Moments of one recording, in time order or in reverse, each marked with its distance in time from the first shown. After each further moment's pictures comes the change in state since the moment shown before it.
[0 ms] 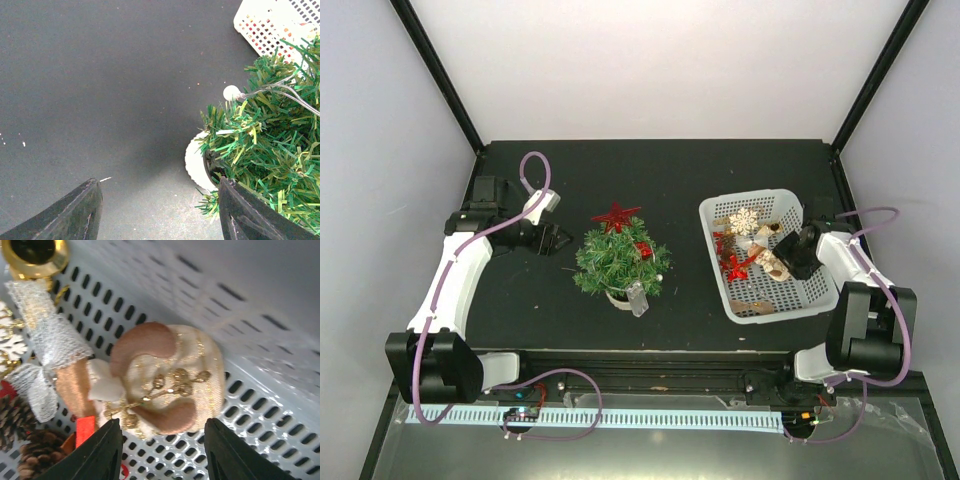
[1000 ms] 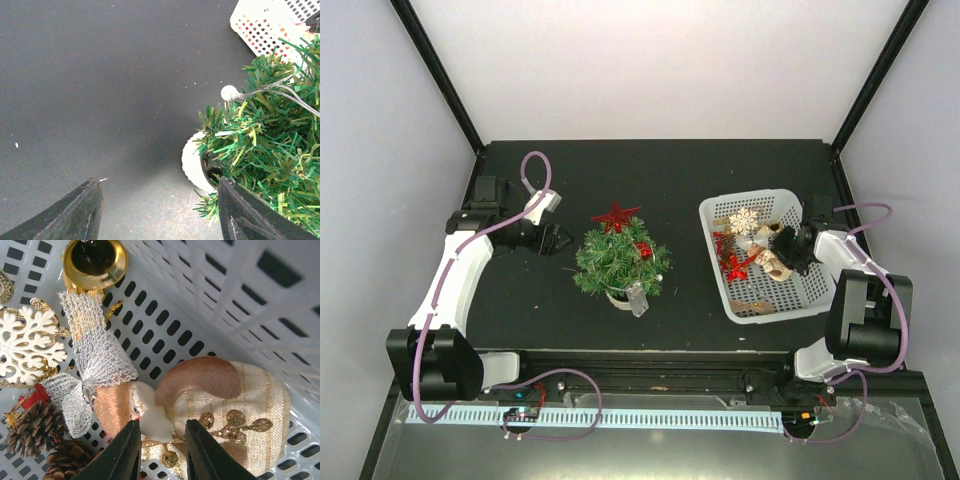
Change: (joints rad) left arm 0.000 0.013 -0.004 0.003 0.016 0.000; right arm -0.003 0.068 -0.015 0.181 -0.120 -0.077
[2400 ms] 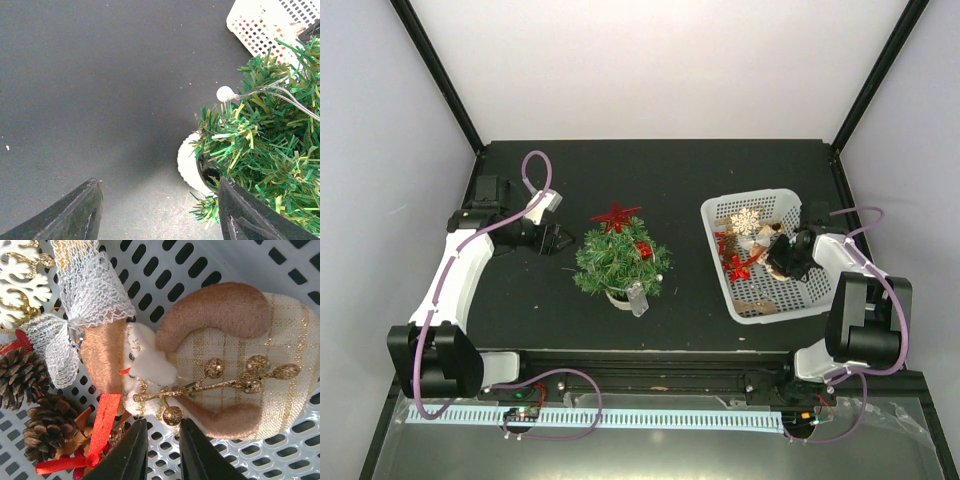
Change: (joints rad) left arm 0.000 0.014 0.000 0.002 0.025 0.000; right arm 0.003 -0.019 -0.033 -0.067 -0.069 -0.096
